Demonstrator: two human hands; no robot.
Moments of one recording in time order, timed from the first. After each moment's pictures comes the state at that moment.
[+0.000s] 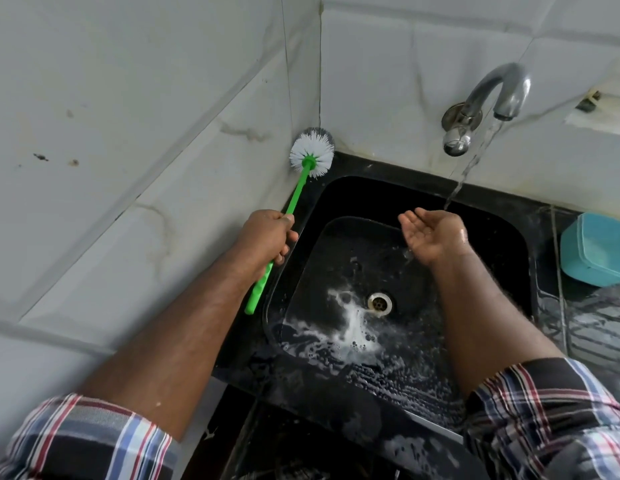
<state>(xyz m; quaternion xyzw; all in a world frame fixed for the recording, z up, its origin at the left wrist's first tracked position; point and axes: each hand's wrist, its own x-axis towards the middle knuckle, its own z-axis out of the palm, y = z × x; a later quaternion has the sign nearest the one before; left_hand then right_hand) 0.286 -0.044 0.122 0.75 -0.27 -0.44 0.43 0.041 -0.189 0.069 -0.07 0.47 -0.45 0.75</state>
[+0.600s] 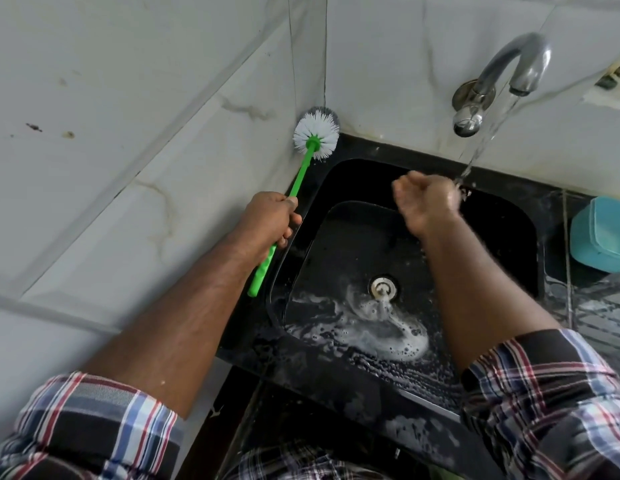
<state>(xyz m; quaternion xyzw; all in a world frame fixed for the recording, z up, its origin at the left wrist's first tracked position) 0.287 -0.042 0.121 0.74 -0.27 -0.44 0.43 0.081 -0.188 0.094 -0.15 0.48 -0.48 0.72</state>
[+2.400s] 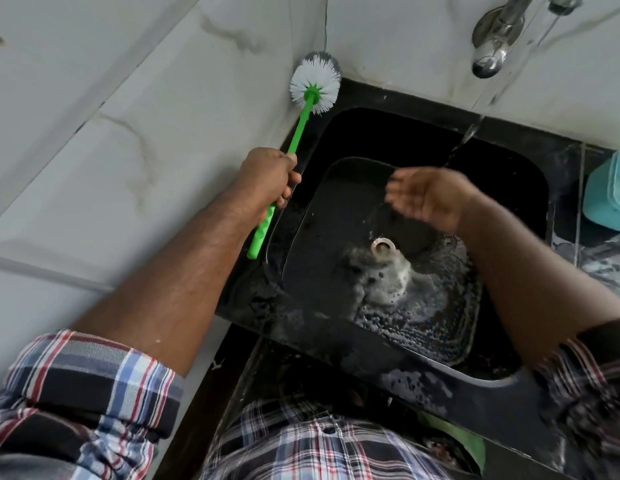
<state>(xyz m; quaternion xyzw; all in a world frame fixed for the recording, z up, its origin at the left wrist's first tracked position) 0.282 -0.041 0.107 0.75 -0.25 -0.44 0.43 0.030 -0.164 0.051 -0.36 0.52 -0.20 0.75</state>
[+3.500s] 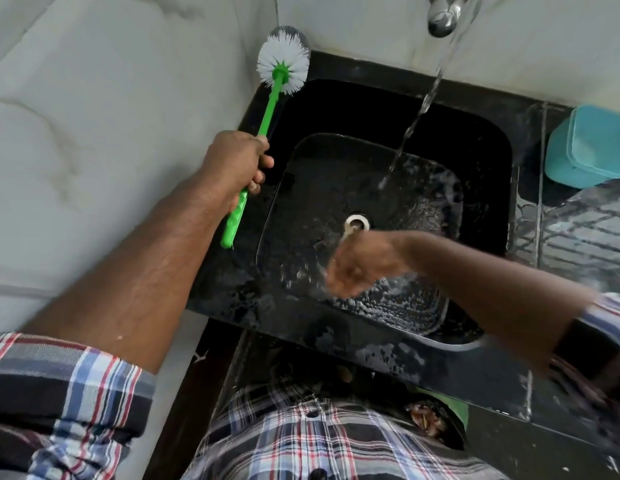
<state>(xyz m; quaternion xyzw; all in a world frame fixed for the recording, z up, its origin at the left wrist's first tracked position) 0.261 -0.051 0.098 0.75 -0.25 -0.44 0.42 0.022 -0.062 0.032 -0.57 0.37 0.24 0.69</state>
